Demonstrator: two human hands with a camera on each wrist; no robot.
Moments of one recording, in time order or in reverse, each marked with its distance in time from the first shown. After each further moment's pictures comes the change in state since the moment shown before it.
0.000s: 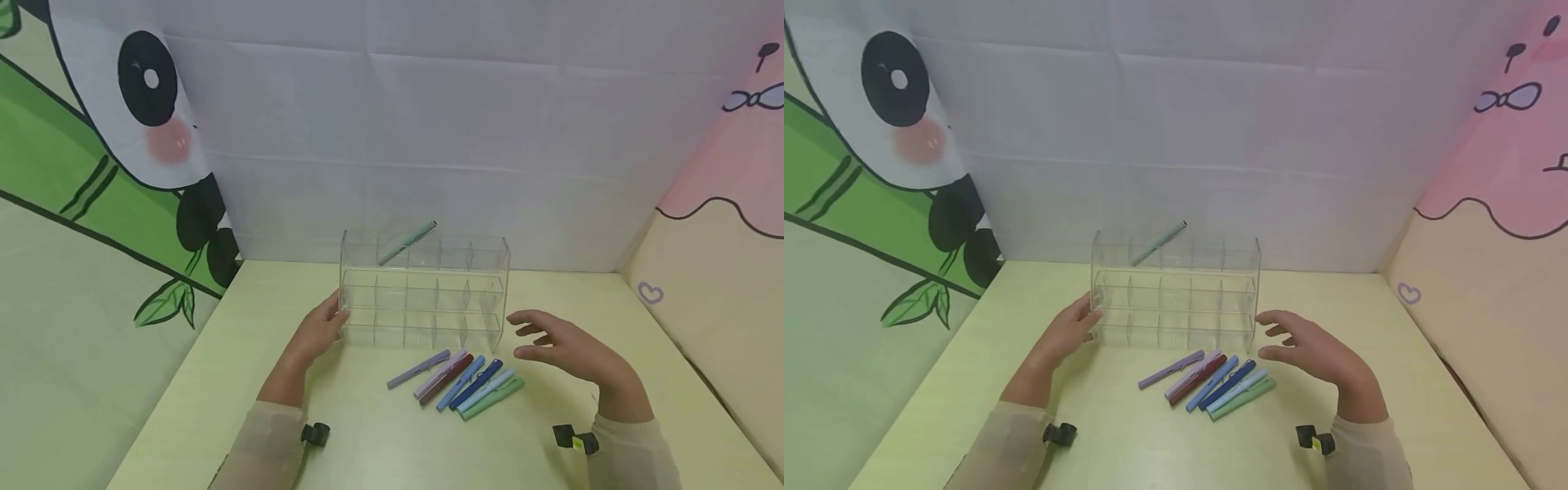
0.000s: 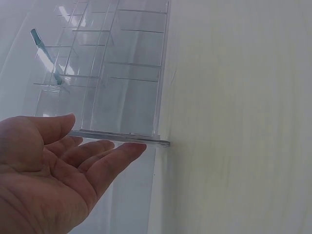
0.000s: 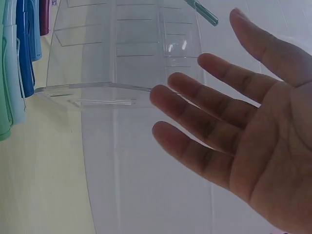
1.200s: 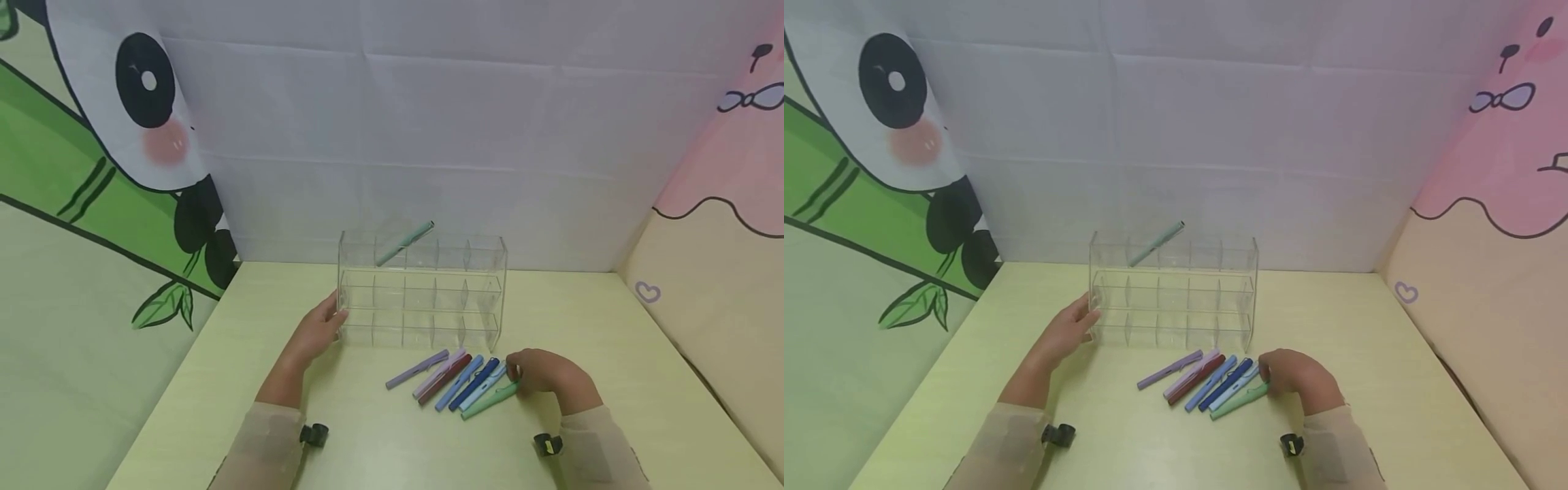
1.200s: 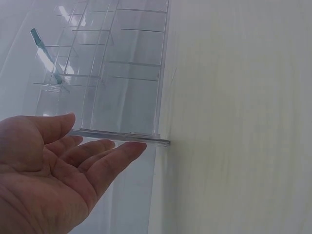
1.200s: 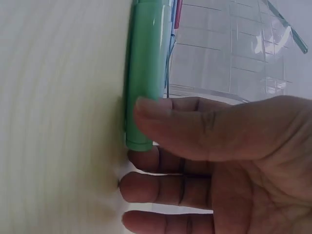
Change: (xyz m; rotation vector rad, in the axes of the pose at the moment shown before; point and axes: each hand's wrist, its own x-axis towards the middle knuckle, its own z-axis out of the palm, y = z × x) left_hand 0.001 -0.002 0.000 -0.019 -0.006 0.008; right_hand 0.028 0.035 0.055 -0.378 -0.231 0.280
